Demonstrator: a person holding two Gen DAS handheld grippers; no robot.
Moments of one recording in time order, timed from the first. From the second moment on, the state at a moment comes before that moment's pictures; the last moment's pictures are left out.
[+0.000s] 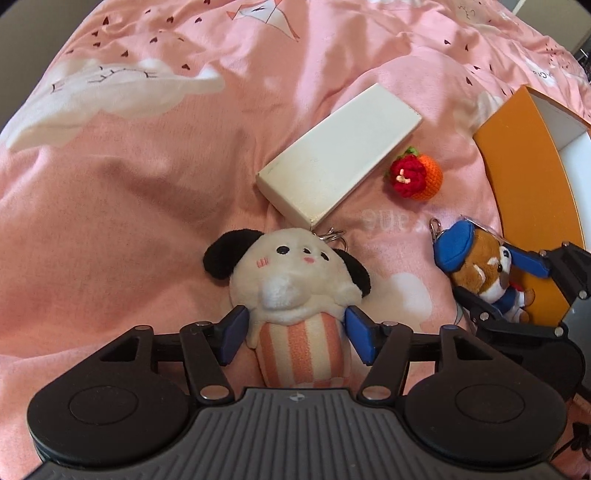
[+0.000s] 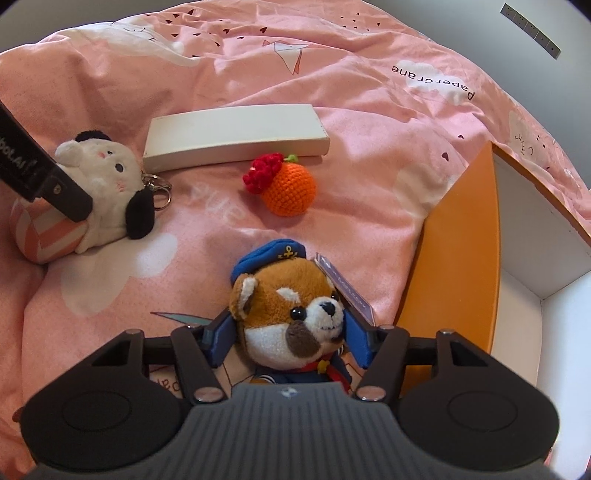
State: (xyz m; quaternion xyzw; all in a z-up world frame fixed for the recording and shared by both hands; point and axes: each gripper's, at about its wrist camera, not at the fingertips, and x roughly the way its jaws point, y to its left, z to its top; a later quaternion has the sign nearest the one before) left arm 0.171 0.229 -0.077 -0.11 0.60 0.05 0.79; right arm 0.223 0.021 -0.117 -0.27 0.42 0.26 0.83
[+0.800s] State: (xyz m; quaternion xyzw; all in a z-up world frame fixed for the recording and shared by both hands) left arm 0.156 0.230 -0.080 -0.14 0.57 0.08 0.81; right arm 0.219 0.002 -0.096 -0.19 0.41 0.28 0.85
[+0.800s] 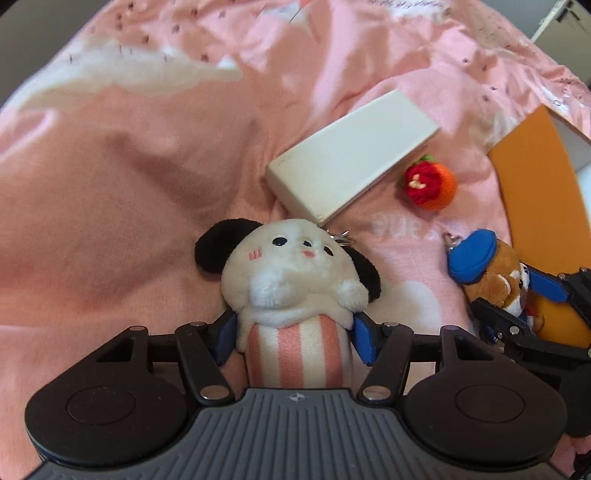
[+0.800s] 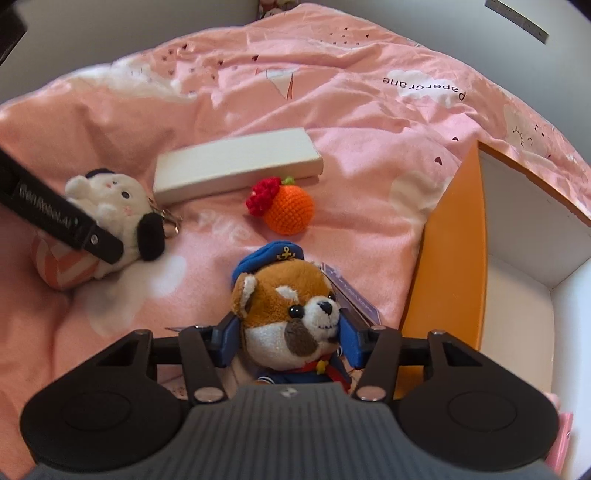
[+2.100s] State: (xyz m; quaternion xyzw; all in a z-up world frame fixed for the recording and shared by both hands) left arm 0.255 -0.010 0.005 -0.04 0.43 -0.05 0.90; right arm 0.299 -0.241 -0.016 0.27 0.35 0.17 0.88
